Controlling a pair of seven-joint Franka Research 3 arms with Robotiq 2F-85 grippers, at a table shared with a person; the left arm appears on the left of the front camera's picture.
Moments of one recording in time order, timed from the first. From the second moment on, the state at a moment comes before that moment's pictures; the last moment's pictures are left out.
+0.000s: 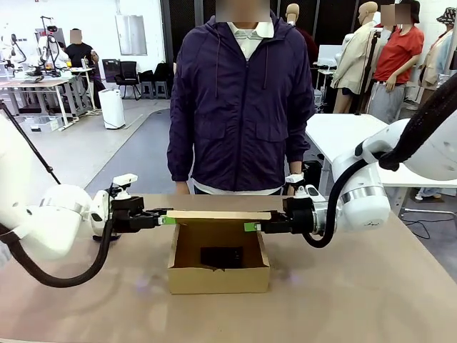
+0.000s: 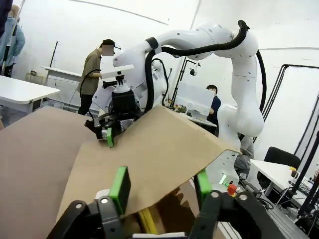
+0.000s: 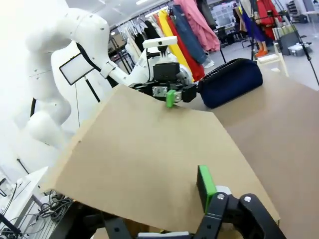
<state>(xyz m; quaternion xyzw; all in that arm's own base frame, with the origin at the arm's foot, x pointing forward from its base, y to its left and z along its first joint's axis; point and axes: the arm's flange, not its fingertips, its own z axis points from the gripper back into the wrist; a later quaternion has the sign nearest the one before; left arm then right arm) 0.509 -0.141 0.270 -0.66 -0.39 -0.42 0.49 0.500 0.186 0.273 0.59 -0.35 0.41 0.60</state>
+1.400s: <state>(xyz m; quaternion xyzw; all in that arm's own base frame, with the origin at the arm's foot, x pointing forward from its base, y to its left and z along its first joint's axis) 0.485 -0.176 0.288 -0.58 -0.45 -0.50 0.46 0.482 0.210 0.284 0.52 -0.42 0.42 0.62</state>
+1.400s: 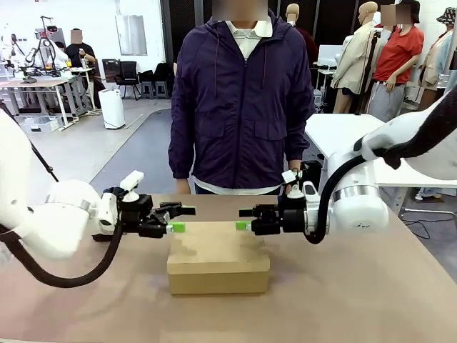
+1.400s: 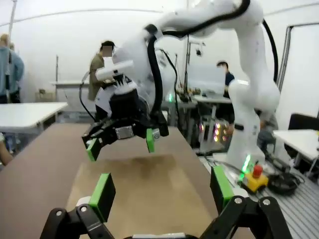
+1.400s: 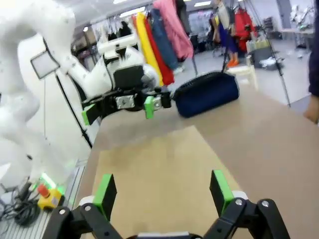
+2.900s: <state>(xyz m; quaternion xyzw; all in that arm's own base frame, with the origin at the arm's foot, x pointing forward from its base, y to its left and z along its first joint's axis) 0.465 -0.099 0.346 -0.66 -0.37 -0.41 0.50 0.475 0.116 0.357 0.55 -0.38 0.20 0.72</state>
